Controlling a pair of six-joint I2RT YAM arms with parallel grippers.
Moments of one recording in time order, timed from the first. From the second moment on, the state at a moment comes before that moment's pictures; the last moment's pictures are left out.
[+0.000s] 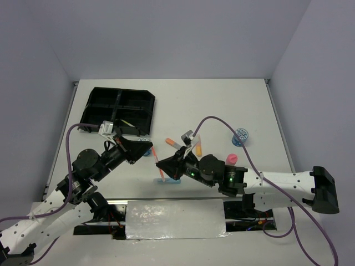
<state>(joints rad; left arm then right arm) -0.77 0.49 0.58 -0.04 -0.01 -0.81 1.32 1.01 0.66 0.29 0.30 0.60</state>
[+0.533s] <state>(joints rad) -0.76 0.53 0.58 0.03 0.08 -0.73 1.30 1.01 0.69 0.22 0.27 0.53</state>
